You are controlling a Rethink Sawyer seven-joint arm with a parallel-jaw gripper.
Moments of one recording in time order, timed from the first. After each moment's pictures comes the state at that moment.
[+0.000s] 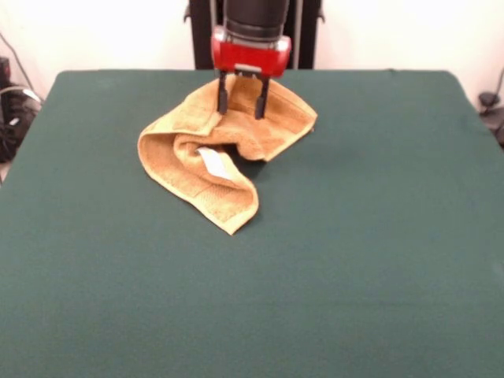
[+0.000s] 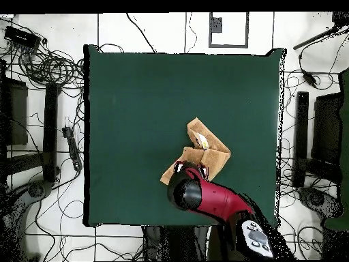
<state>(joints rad) -0.22 -0.61 -0.10 2.01 0.00 0.01 1.57</state>
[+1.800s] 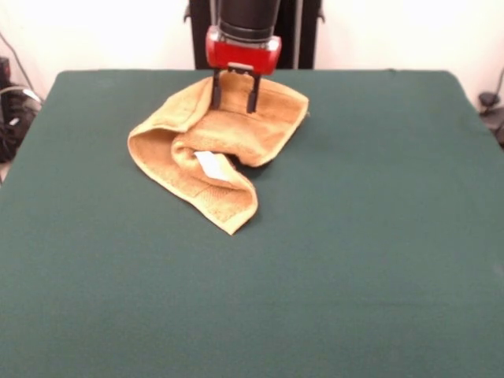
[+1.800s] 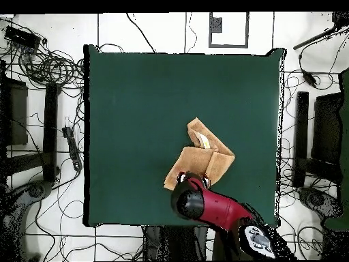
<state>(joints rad) -0.25 -0.58 -0.12 2.05 -0.06 -0.03 1.57</state>
